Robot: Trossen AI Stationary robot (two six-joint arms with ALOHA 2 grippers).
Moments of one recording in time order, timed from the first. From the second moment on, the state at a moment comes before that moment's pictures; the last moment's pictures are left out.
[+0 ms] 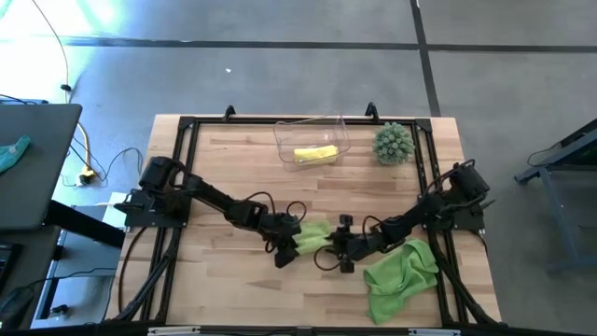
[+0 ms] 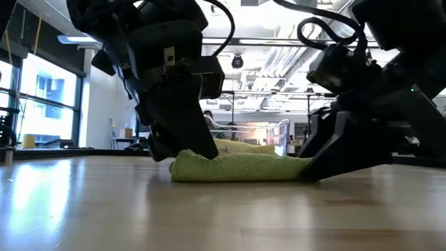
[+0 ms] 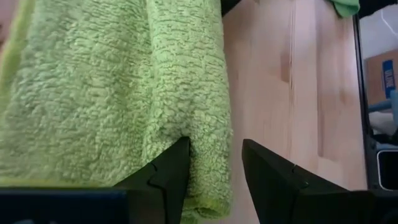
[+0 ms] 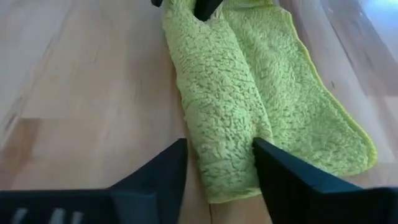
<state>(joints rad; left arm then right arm) -0.12 1.90 0.90 0.17 0.18 -0.63 0.47 1.82 0.62 0.40 0.39 0.26</state>
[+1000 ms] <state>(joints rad) -0.32 1.83 0.90 0.16 -0.30 0.02 0.32 1.82 0.62 0.43 -0.10 0.84</state>
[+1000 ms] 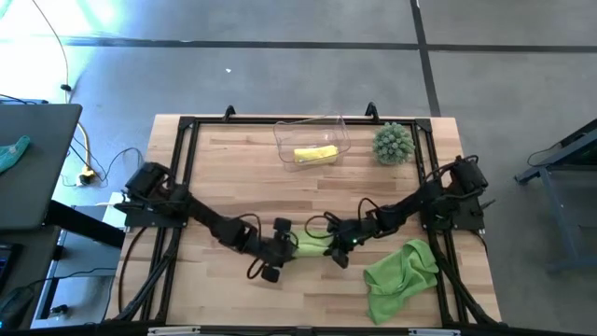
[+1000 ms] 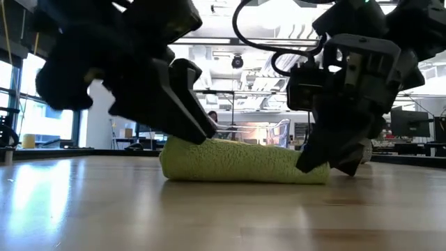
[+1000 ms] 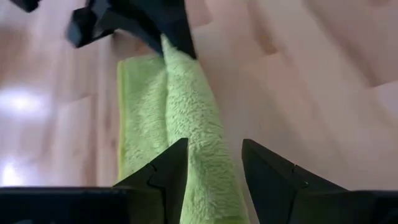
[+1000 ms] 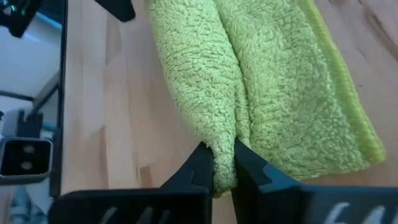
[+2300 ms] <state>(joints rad) -0.13 1.94 0.91 0.17 0.11 -0.49 0.57 1.63 0.62 0.37 0.33 -0.09</state>
